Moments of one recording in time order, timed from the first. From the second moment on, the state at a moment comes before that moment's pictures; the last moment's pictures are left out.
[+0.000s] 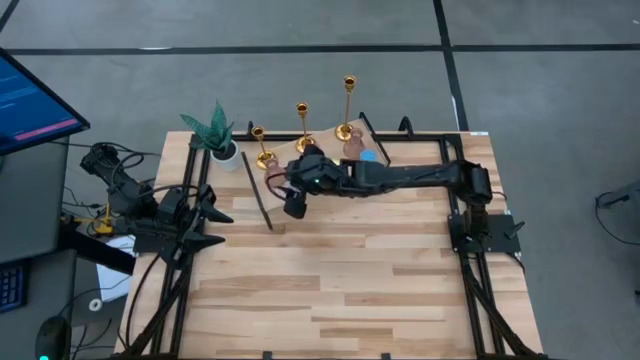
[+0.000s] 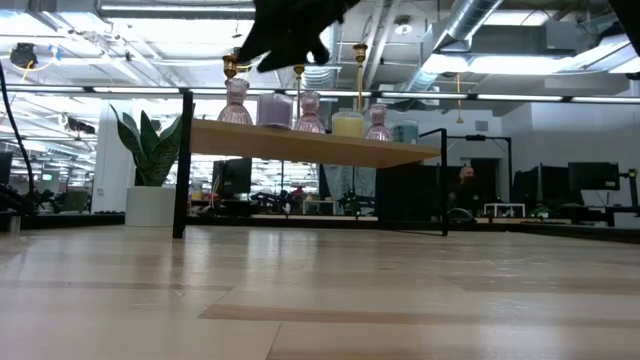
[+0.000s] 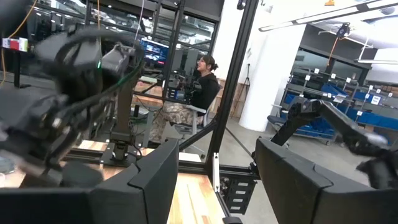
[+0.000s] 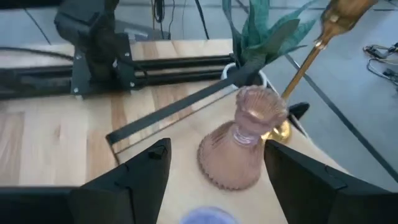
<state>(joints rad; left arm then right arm) -0.74 0.56 0.69 0.05 -0.53 -0.11 -0.04 1.96 1.72 -0.26 0.30 0.00</state>
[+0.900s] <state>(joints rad) -0.74 0.56 0.69 0.05 -0.53 -0.11 0.13 1.87 1.53 -0.35 0.32 -0.05</state>
